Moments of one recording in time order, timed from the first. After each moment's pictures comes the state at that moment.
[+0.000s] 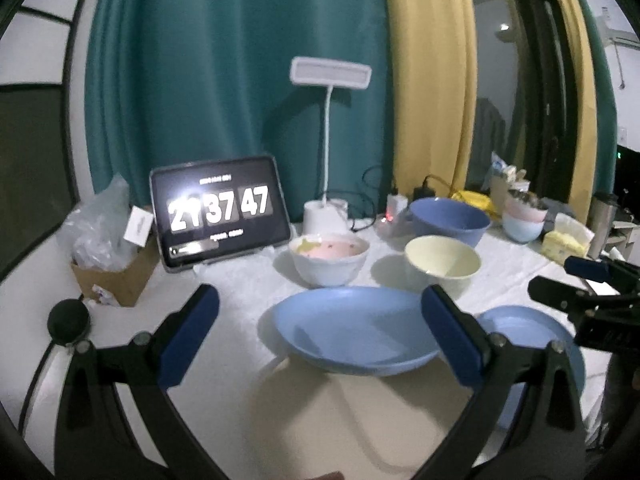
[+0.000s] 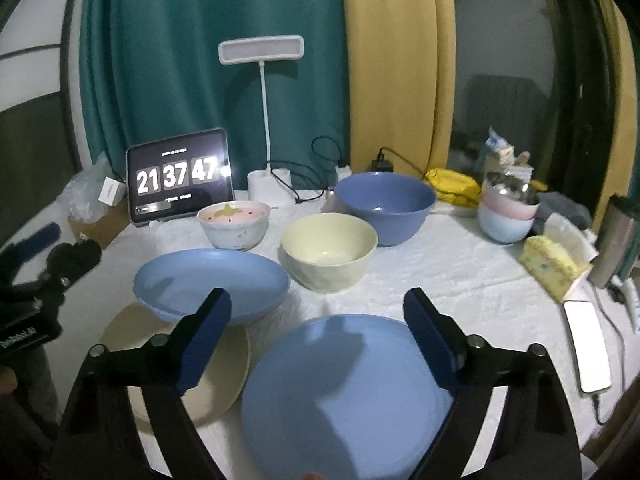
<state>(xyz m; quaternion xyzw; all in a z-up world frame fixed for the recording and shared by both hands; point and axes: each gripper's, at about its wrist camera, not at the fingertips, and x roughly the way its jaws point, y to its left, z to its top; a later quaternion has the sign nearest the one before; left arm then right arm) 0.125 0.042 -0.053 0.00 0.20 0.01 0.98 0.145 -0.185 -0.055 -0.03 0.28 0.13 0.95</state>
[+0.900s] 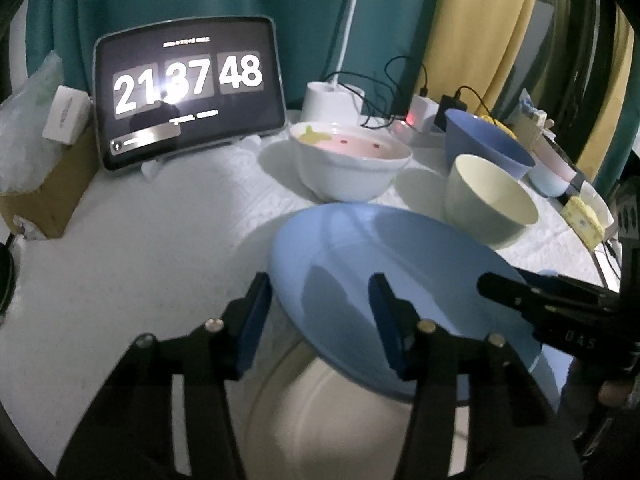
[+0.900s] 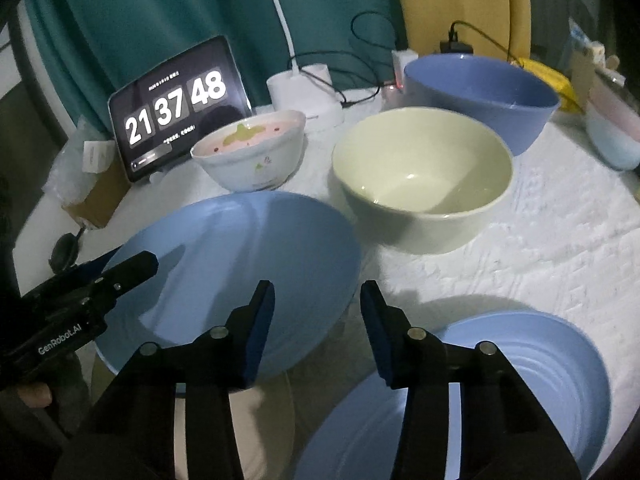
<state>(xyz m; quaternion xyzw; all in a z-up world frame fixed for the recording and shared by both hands) 0.224 0.077 -0.129 -0.07 0.39 -0.03 0.92 0.255 -0.131 -0.141 0.03 0.44 0.19 0.88</state>
